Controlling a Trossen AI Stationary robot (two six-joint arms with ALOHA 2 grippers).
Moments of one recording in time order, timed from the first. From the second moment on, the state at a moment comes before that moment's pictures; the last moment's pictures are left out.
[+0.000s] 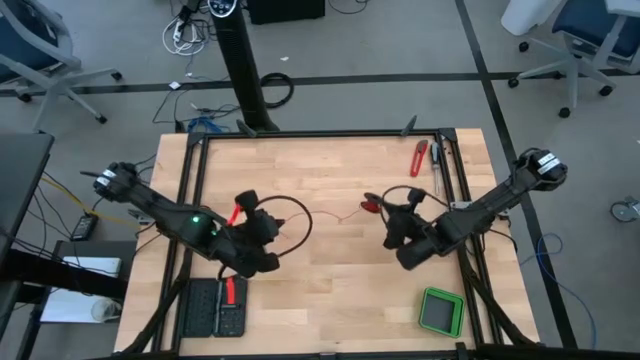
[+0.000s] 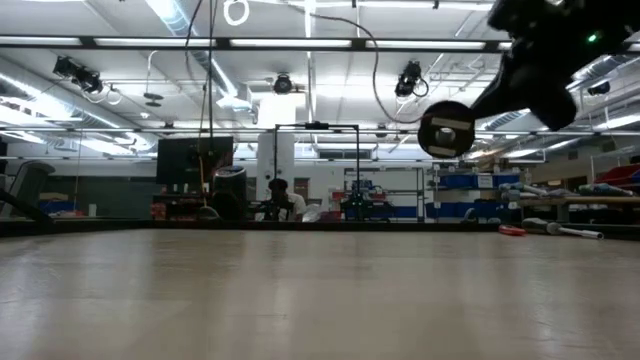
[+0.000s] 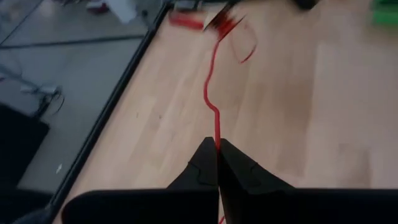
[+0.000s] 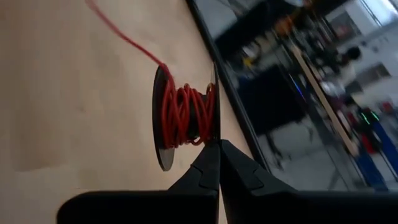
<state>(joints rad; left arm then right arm) -0.52 1.41 1.41 -0.95 -0.82 -0.45 0.49 1.28 0.75 -0.66 1.15 0.37</state>
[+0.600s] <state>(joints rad) -0.55 1.42 1.31 -0.63 -0.69 -0.29 0.15 1.27 0.75 -0.51 1.55 0.42</state>
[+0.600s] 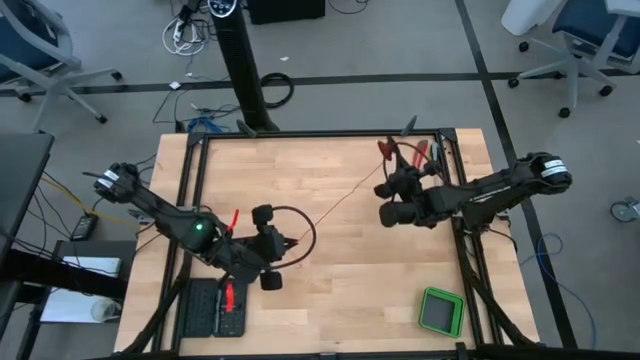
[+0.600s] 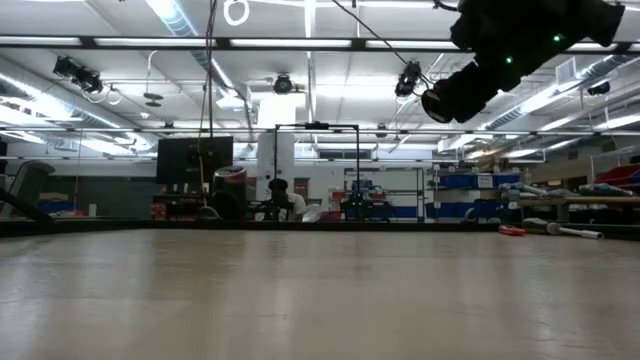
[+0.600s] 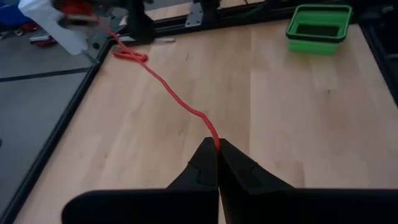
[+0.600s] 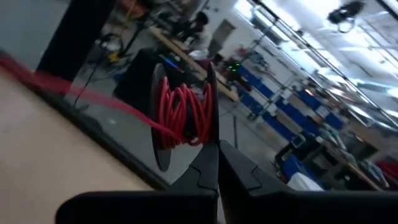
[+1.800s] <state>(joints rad) -0.38 1.42 0.89 -0.43 -1.09 -0.32 0.46 1.04 0.75 0.52 0.95 -0.65</state>
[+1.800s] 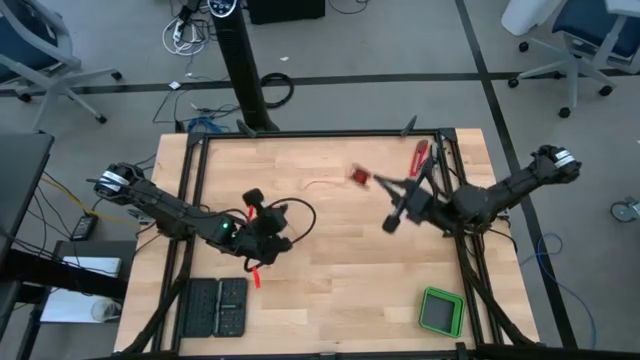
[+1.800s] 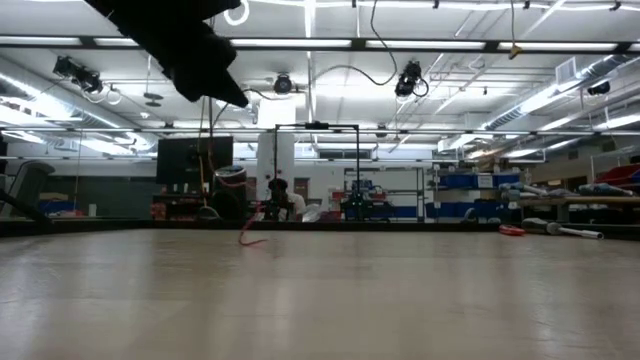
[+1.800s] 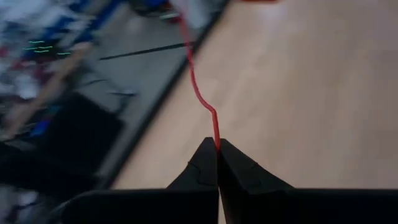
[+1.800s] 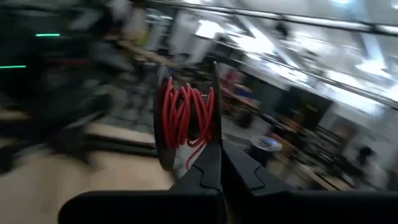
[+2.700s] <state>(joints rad) -0.38 1.42 0.96 -0.28 -0.87 -0.24 0.54 1.04 0.75 0.00 0.96 -0.18</state>
